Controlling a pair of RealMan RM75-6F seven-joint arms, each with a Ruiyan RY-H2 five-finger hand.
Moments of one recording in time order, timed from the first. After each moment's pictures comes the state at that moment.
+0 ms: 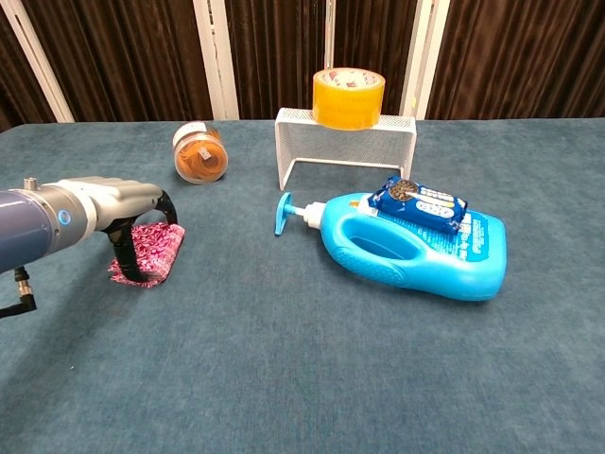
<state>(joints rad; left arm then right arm) -0.86 -1.65 -0.21 -1.54 0.40 1.12 0.99 0.09 -1.12 0.04 -1.63 -1.55 1.48 -0.01</state>
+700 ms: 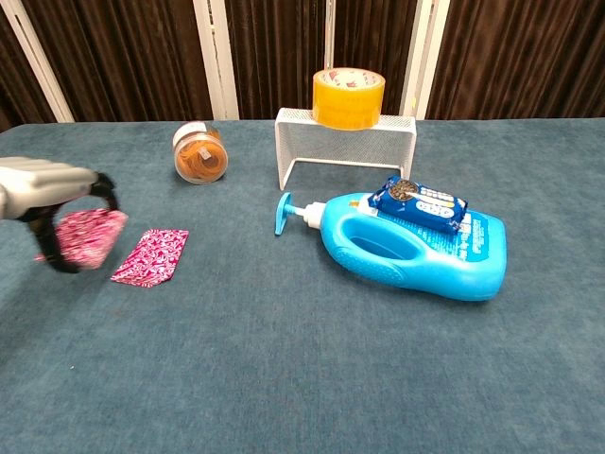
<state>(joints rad) -0.77 -1.43 -0.08 -1.72 0.50 1.18 0.92 0.08 -1.13 0.03 -1.63 -1.55 1.48 -0.02</state>
